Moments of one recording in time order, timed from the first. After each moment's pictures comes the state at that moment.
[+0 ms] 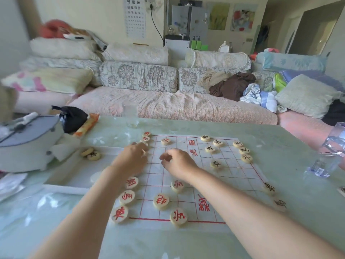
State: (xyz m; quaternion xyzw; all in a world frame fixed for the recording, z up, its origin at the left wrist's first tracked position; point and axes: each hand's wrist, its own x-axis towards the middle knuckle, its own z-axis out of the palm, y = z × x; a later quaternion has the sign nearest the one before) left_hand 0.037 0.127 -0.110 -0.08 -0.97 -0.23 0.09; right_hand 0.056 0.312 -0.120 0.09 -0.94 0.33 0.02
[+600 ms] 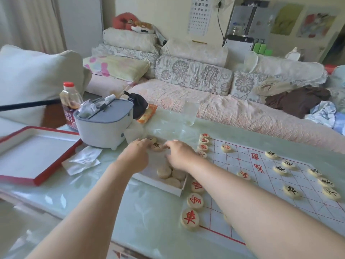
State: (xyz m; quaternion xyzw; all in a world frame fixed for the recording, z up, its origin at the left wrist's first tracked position) left_hand 0.045 -0.059 -0.139 0.03 -0.97 -0.23 0.11; right_hand -0.007 0.107 -0.124 0.25 -0.96 0.14 -0.03
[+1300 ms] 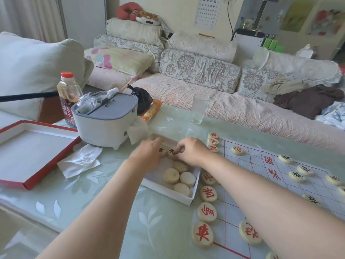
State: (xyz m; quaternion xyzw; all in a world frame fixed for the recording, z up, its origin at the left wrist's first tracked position) left_hand 0.005 -0.059 -0.159 0.01 -0.98 -0.20 0.07; right_hand -0.054 0.112 -0.138 0.21 -0.96 0.19 -0.04
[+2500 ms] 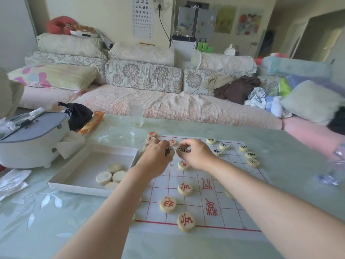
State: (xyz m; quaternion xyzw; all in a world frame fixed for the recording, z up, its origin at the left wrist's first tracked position) left_hand 0.036 0.158 -0.109 -0.13 -0.95 -0.29 0.09; right_hand 0.034 0.328 -0.093 0.08 -0.94 0.33 0.06
